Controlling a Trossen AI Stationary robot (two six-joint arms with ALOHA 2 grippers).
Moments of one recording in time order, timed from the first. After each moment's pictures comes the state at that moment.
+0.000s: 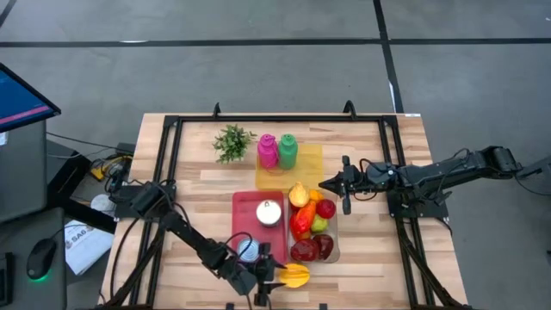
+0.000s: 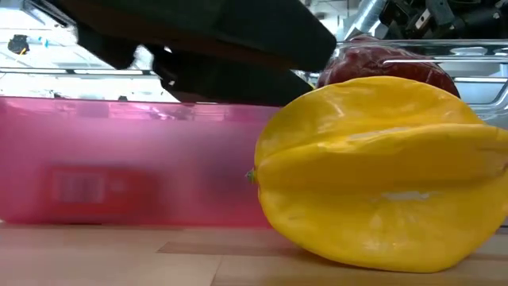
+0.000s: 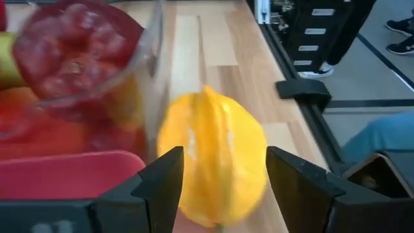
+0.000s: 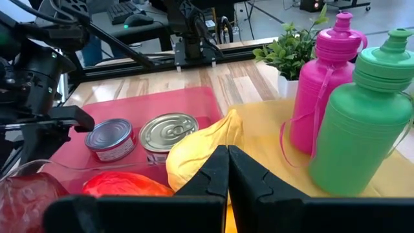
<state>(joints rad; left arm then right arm) -0.66 2.06 1.14 0.40 -0.54 -0.32 0.10 0.90 0.37 0.26 0.16 0.15</state>
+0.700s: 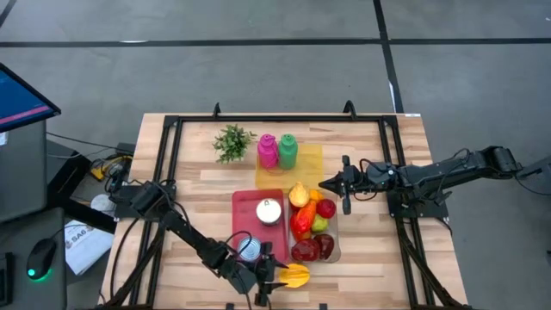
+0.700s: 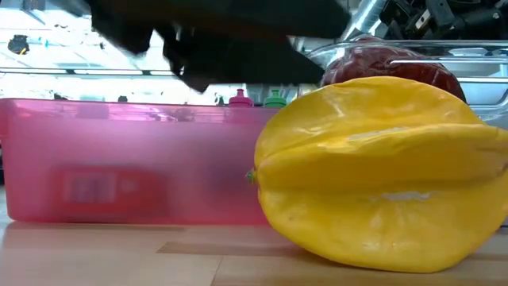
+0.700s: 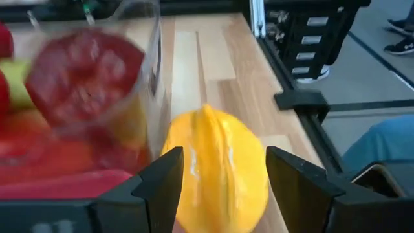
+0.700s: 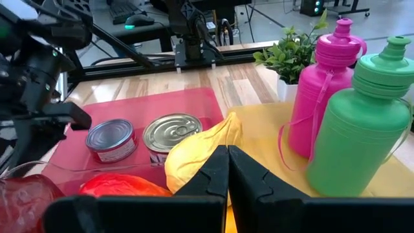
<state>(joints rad) -0.66 2.06 1.14 0.44 -0.54 -0.25 0.10 0.90 0.37 0.27 0.16 0.12</state>
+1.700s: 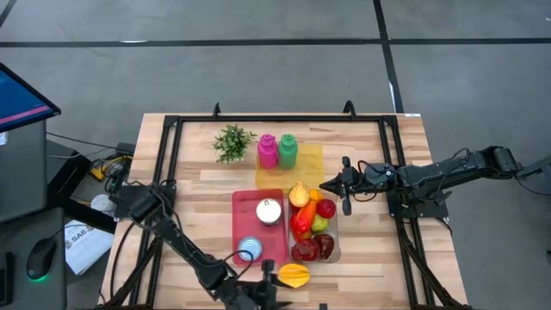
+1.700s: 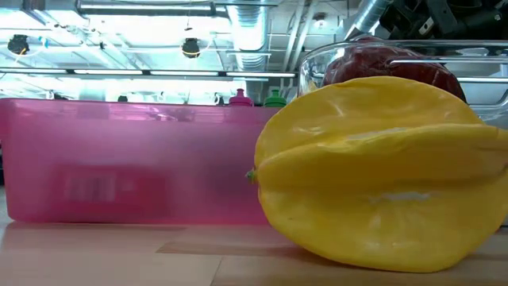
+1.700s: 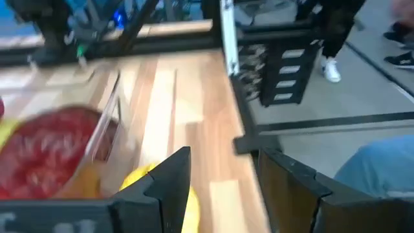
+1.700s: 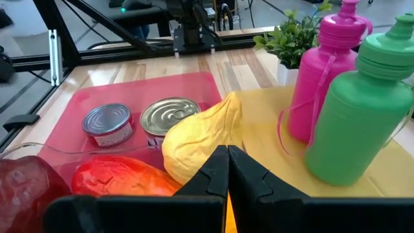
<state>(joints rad) -0.76 2.09 1.41 0.23 -0.66 -0.24 0.10 0.90 0.37 0.22 0.16 0.12</state>
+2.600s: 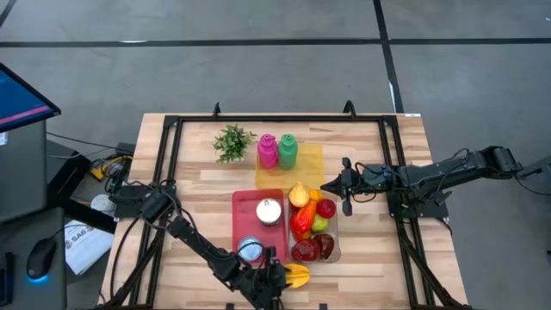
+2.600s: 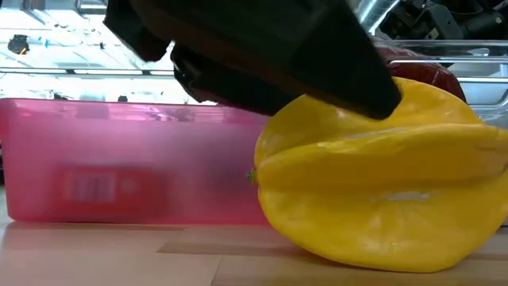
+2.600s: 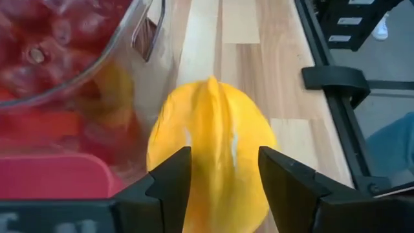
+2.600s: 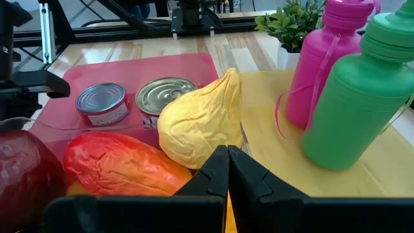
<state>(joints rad) -0.66 2.17 1.41 0.03 -0.60 -0.45 0.10 0.90 0.37 0.15 0.16 0.10</state>
